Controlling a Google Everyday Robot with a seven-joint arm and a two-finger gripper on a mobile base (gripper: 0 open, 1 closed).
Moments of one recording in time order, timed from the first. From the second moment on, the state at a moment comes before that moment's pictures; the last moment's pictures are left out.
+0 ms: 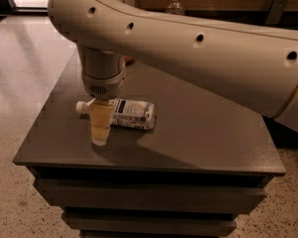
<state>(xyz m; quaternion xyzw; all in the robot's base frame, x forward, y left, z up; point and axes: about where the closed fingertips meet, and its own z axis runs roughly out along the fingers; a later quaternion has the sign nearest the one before) 0.514 0.090 0.841 -0.65 0.75 -0.02 0.08</state>
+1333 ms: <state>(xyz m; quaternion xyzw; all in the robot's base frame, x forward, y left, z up) 0.516 0.098 0.830 -0.66 0.75 -0.04 0.07</state>
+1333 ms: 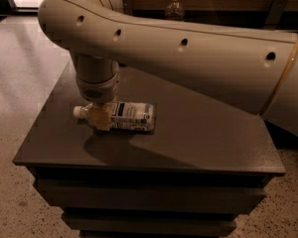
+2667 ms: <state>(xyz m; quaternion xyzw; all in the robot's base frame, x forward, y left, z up) 0.529 0.101 0.906 -0.68 0.69 0.09 0.21</state>
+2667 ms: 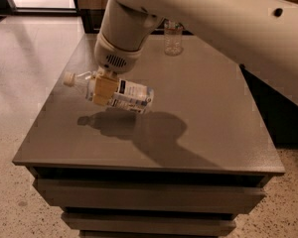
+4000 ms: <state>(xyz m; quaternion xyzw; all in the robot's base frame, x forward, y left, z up) 0.529 0.080 0.938 -0.61 0.57 0.37 0.42</state>
